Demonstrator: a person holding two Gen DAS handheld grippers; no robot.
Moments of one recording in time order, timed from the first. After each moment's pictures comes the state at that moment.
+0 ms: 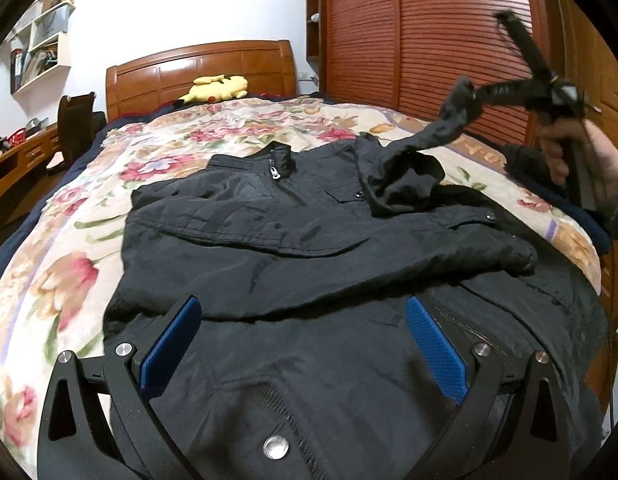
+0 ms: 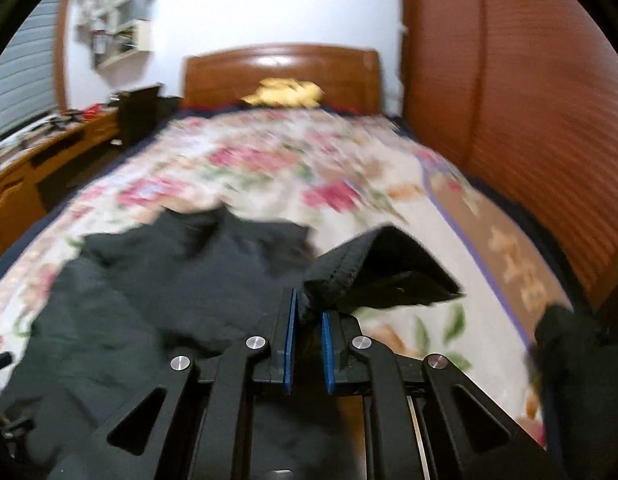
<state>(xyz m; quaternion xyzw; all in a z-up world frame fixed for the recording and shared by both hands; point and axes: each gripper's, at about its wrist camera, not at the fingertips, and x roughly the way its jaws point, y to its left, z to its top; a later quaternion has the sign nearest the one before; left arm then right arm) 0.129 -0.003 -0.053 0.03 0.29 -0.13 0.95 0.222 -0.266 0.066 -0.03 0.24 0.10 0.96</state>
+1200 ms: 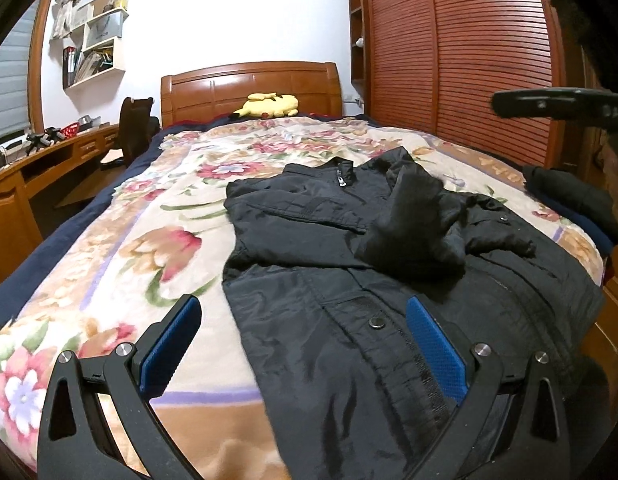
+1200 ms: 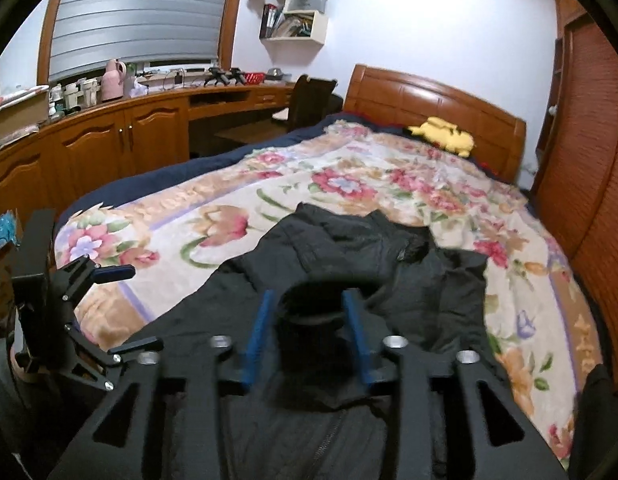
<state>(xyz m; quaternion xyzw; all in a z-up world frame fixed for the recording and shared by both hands) 0.039 0.080 -0.042 0.02 0.25 -0.06 0.97 0.007 -0.130 0.112 -0.16 0.20 0.30 0.92</state>
